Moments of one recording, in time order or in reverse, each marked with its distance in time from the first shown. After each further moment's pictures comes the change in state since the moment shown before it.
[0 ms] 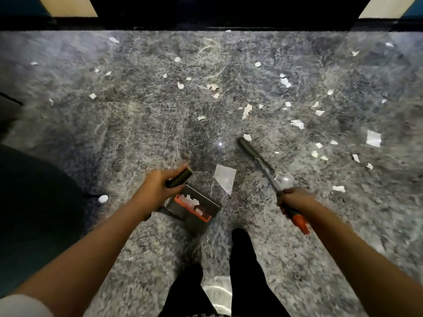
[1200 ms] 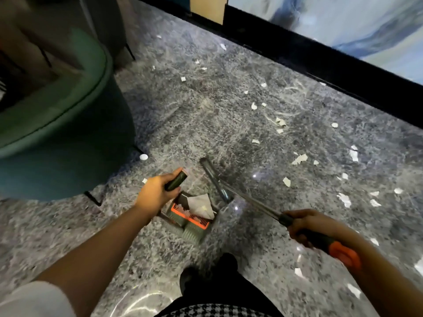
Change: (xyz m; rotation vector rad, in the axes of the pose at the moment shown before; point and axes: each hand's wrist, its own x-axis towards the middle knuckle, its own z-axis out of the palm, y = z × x) left_hand -0.117 -0.032 0.030 -0.078 0.552 -0.443; right_hand -0.035 -0.075 -0.017 -0.384 -0.608 -0.096
